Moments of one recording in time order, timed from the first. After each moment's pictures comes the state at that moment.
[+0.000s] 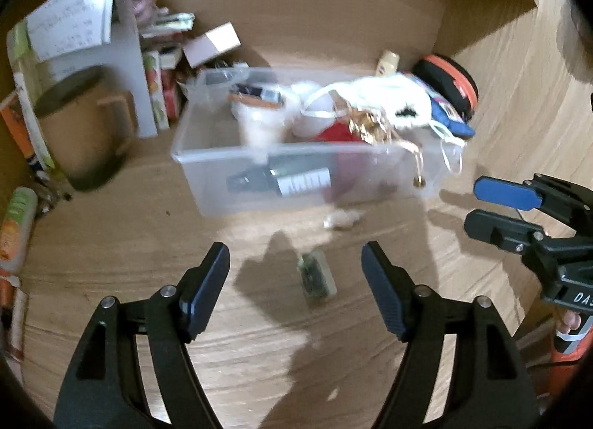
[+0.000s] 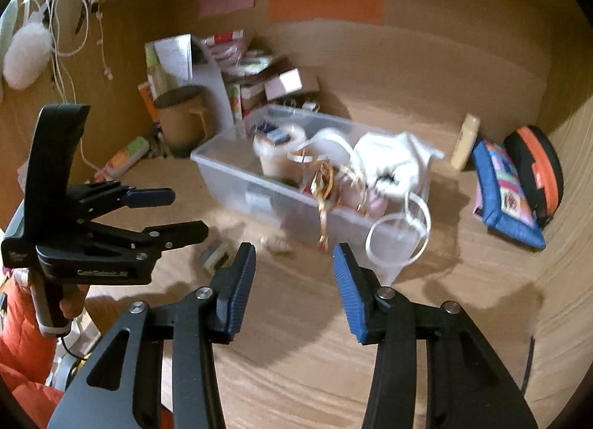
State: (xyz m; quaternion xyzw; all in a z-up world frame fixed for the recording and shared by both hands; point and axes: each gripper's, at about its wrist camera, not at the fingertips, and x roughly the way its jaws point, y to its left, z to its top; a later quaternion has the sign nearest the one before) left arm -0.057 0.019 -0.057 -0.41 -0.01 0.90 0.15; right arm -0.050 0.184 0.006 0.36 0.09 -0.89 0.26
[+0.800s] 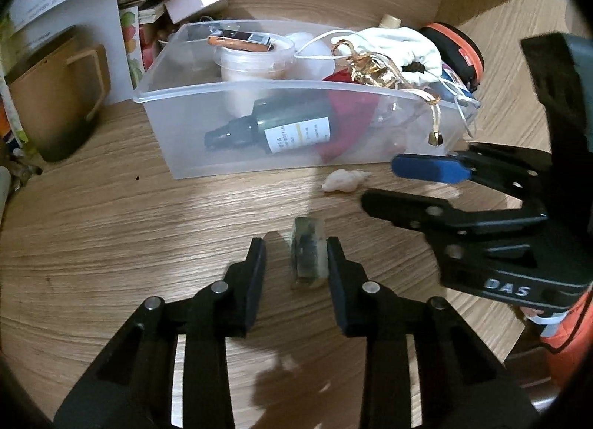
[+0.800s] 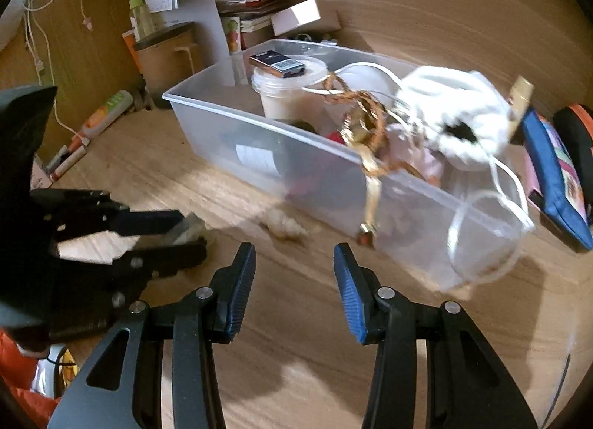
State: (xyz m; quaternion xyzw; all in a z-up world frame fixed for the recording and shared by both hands) left arm -0.065 0.026 -0.089 -0.45 -0.01 0.88 0.16; right arm -0.098 0.145 -0.056 0.42 0.12 -0.85 0.28
